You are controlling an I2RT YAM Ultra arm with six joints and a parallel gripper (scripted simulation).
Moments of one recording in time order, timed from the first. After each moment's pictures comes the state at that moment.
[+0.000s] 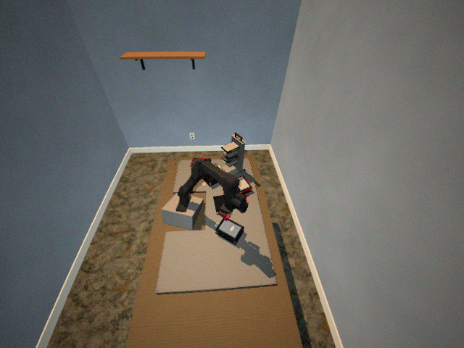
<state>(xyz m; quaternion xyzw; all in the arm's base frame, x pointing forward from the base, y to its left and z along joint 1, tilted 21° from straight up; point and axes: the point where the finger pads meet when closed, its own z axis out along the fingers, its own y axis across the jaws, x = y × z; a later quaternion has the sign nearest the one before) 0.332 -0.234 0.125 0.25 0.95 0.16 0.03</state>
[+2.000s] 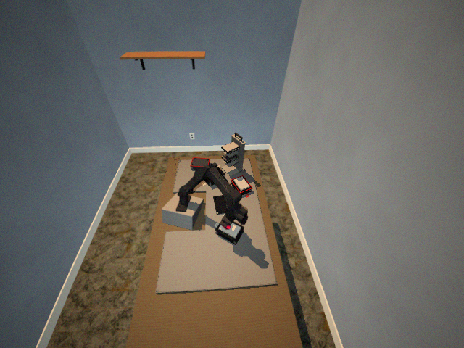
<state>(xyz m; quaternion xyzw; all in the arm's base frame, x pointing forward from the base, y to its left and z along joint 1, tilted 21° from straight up) 0.342 -0.194 0.023 0.24 0.95 0.18 -0.01</state>
